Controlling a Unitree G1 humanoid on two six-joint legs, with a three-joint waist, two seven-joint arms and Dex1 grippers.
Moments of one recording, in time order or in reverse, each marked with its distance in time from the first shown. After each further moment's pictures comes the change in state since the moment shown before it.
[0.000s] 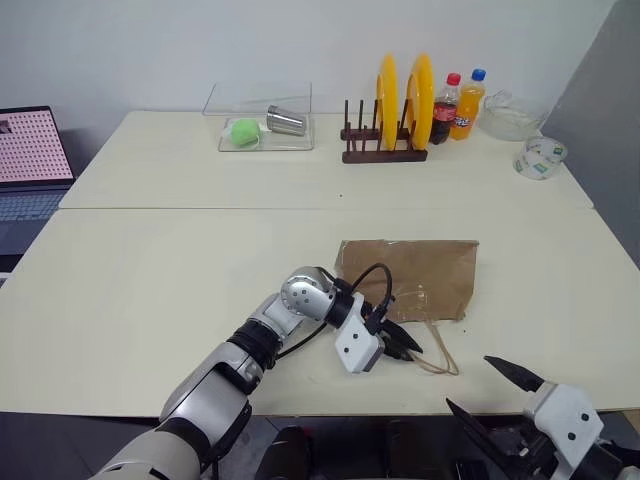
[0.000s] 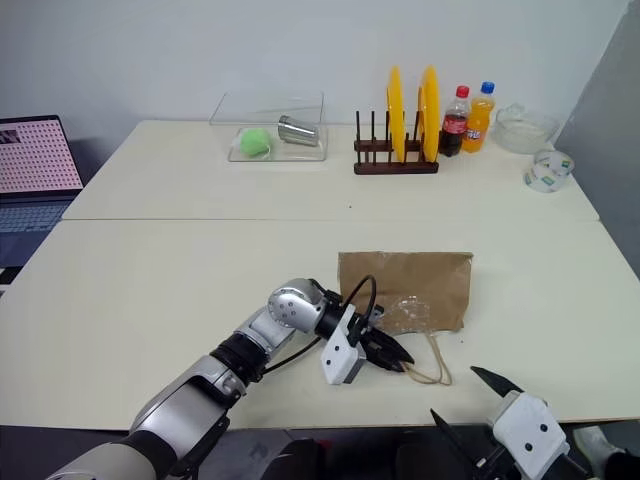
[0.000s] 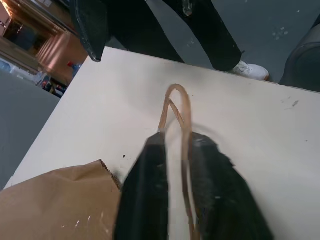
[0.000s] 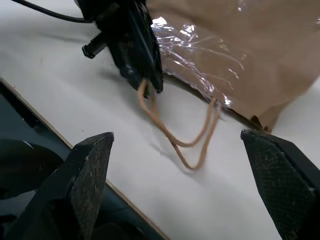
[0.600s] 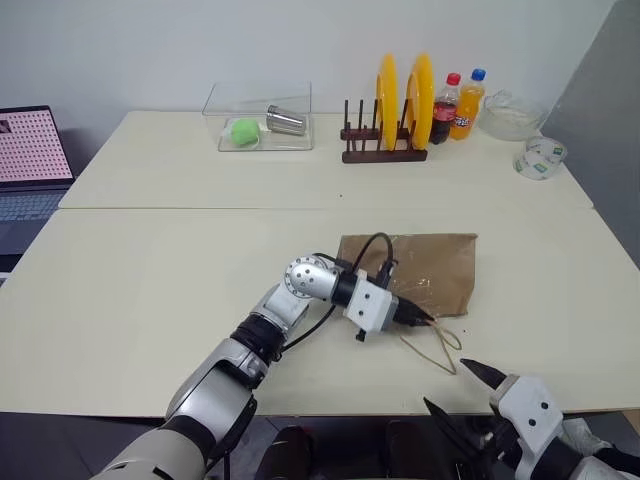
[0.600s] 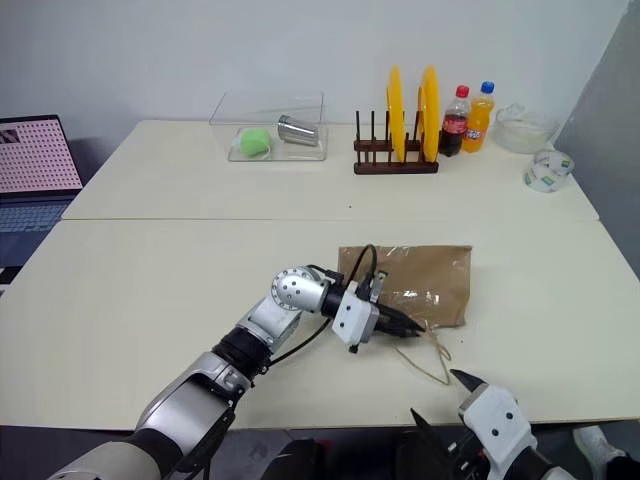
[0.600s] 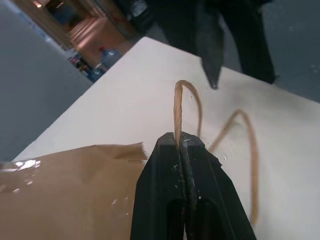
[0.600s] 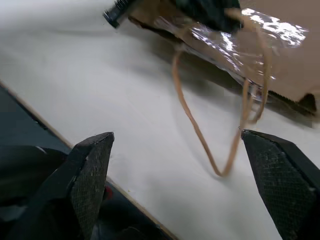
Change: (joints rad) left arm -0.023 -0.015 0.103 -0.105 -0.082 0.353 0.062; right arm -0.124 -0.057 0.181 0.000 0.032 0.154 -0.182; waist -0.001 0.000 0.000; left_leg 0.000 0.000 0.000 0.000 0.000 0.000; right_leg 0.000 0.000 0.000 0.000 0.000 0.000
